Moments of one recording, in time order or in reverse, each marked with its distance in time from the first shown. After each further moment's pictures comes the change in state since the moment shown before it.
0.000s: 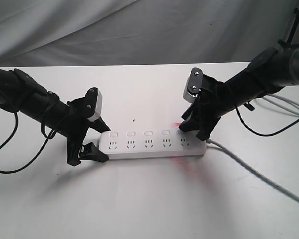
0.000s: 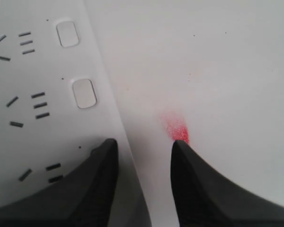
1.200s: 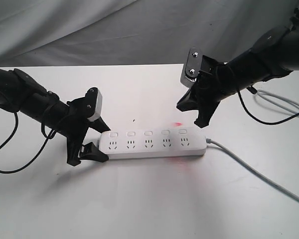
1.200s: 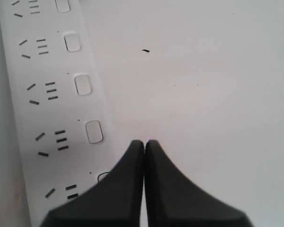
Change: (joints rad) left arm 0.000 0.000 -0.002 0.002 0.000 0.000; right arm 0.028 -0.160 0.012 0.001 -0.007 0.011
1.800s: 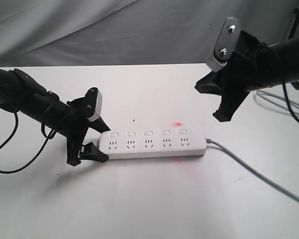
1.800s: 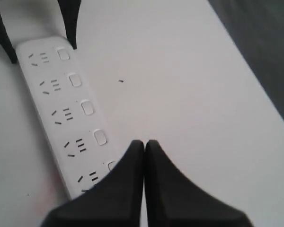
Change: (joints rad) left arm 0.000 0.000 0.000 0.000 0.000 0.000; right arm 0.000 -0.434 0.313 0.095 -0.146 0.009
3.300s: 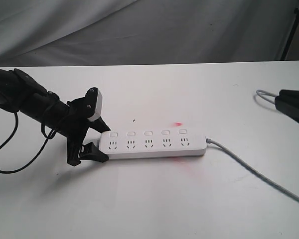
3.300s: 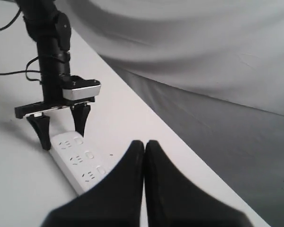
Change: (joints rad) left arm 0.000 0.000 0.000 0.000 0.000 0.000; right arm 0.027 -0.983 0.543 0.199 -0.088 0.066
